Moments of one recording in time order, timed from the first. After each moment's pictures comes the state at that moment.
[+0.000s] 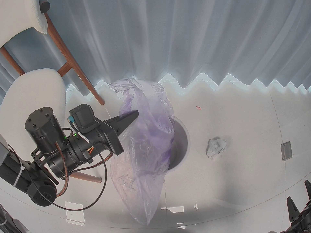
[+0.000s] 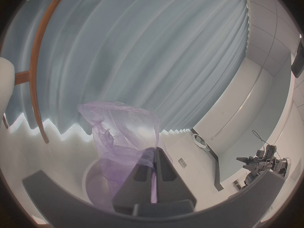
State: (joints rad) left arm -0.53 1.74 -0.51 -1.37 -0.29 -0.25; right arm 0.00 0.02 -0.02 0.00 0.02 0.00
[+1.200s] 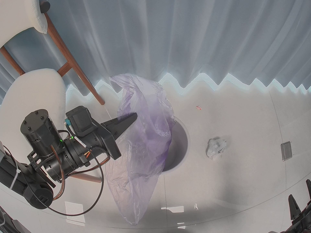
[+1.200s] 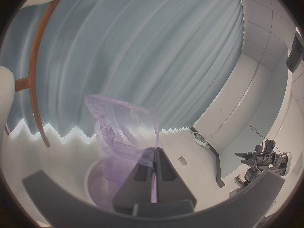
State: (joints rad) left arm -0.54 1.71 -0.47 -1.37 -0.30 -0.21; right arm 0.00 0.02 -0.02 0.00 -0.03 0.00
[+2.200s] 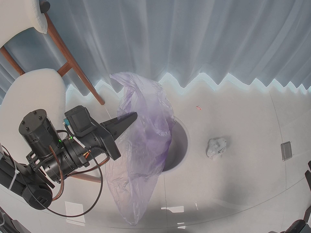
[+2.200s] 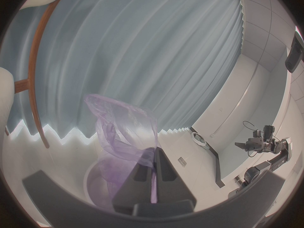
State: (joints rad) left arm -0.54 1.70 -0.47 -1.37 -0.30 -0.21; right arm 0.06 0.29 -0.19 -0.18 0.15 0.39
